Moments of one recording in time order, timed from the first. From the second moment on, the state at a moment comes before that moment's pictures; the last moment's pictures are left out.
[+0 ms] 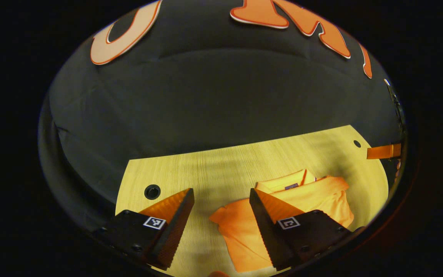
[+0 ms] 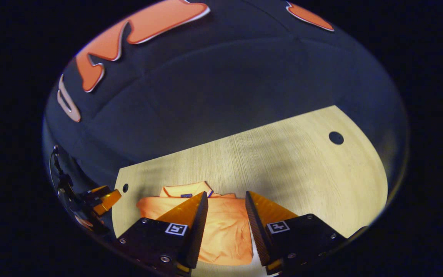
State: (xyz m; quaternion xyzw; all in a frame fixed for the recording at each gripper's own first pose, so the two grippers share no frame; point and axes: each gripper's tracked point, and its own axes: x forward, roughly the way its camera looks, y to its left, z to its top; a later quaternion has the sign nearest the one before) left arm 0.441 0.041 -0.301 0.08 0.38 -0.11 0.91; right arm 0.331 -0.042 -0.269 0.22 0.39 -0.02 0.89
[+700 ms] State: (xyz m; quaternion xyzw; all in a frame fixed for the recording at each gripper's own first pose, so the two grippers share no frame) left arm 0.326 0.054 -0.130 0.04 0.19 -0.06 0.98; right arm 0.232 -0.011 -0.139 0.10 0.22 0.03 0.97
